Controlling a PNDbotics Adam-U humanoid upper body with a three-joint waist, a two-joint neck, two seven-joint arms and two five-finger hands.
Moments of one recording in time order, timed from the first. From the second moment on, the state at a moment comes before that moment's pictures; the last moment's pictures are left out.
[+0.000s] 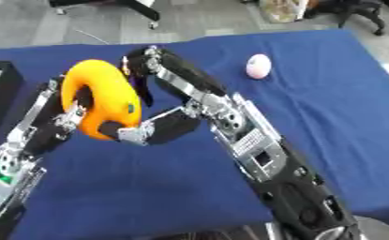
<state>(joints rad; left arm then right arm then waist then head) -0.44 0.27 -0.40 -1.72 0.16 -0.16 -0.10 -0.56 -0.21 0.39 -1.86 0.38 -0.17 0.26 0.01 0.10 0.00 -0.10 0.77</state>
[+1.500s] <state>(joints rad) -0.53 0.62 -0.11 -1.46 -0.25 0.01 0.25 -0.49 -0.27 0.23 -1.88 0.58 -0.15 0.02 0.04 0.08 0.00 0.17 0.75</state>
